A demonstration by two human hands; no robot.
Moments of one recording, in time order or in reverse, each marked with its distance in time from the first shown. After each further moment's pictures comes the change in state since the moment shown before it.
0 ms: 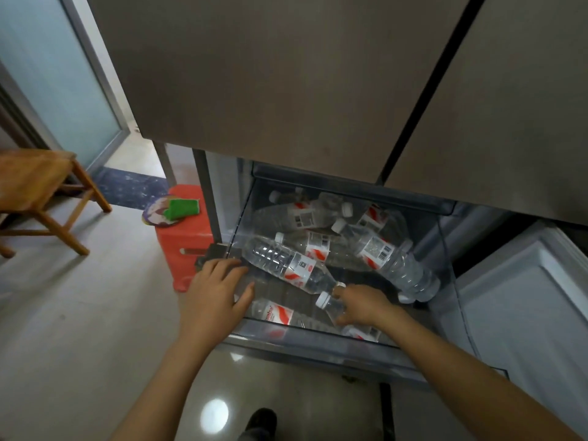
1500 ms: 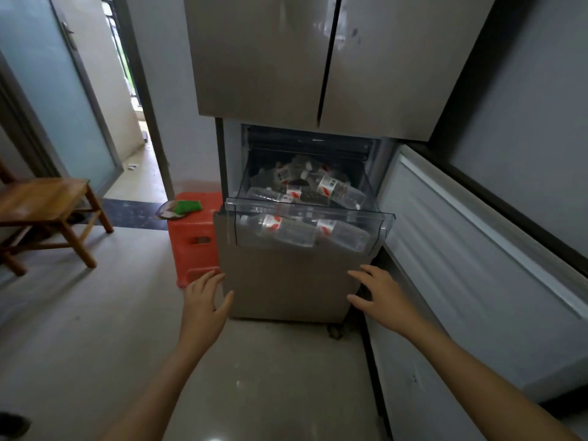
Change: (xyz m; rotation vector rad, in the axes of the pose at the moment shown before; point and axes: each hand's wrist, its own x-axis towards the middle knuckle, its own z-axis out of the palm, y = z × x) left_hand -0.303 0.028 -0.082 -0.335 0.068 -0.164; right_hand -0.327 -0.078 0.183 0.337 0.591 0.075
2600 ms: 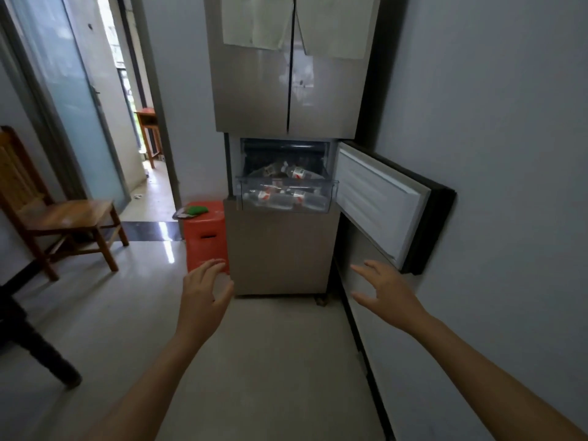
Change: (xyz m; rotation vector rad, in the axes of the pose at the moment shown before) left_hand -0.360 0.075 -0.191 0.007 0.068 0.242; right_hand -0.441 -0.090 0.006 -0.060 0.245 -0.039
